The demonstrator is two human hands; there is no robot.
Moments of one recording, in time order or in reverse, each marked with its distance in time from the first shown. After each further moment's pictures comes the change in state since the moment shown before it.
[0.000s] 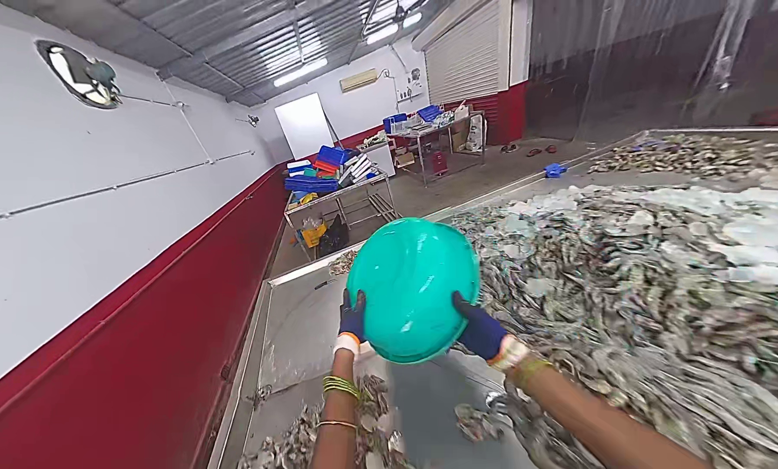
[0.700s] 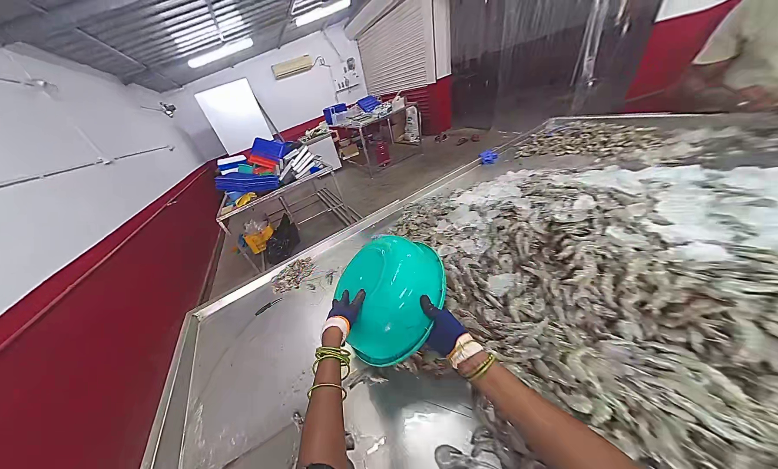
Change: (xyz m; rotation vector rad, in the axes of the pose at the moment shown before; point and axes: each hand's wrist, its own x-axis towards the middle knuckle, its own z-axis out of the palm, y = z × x) left_hand 0.148 0.001 0.121 0.639 -0.374 -0.012; right_hand 0.141 0.041 -0.071 0.070 0.293 0.025
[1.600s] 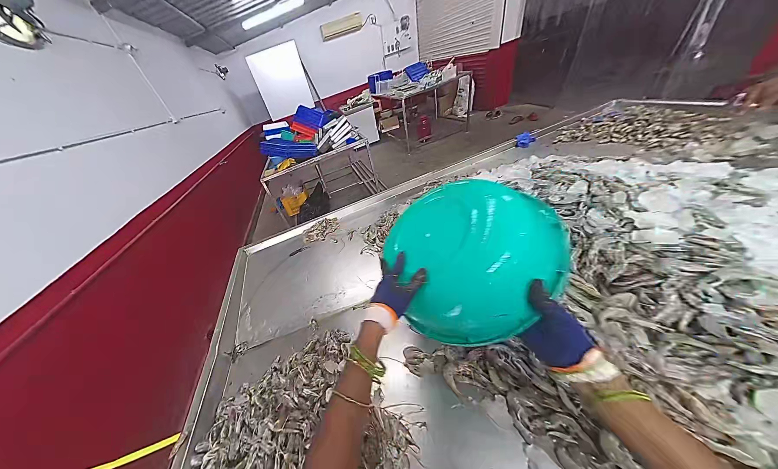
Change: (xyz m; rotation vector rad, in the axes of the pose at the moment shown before) left_hand -0.262 0.077 0.052 -0.275 0.059 0.308; right_hand -0.215 -0.095 -0.133 0.043 -0.154 -0.297
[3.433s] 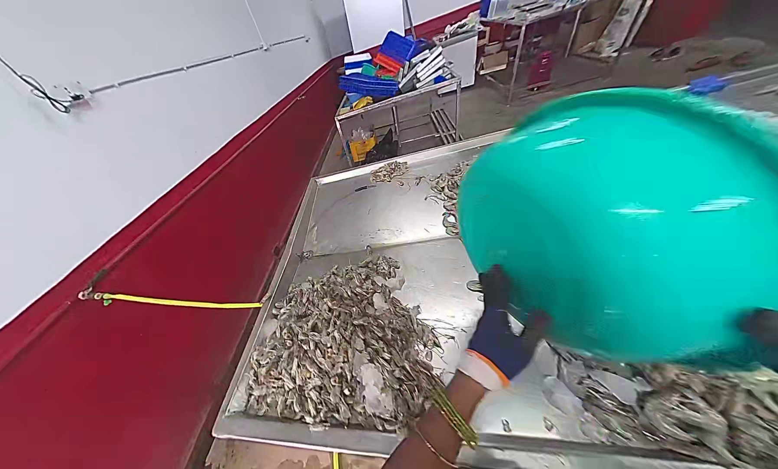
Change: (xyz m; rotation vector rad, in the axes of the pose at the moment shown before) left_hand -0.180 -0.010 0.131 -0.454 0.217 0.185; right_hand -0.063 -0.105 -0.094 -0.922 -0.376 -0.182
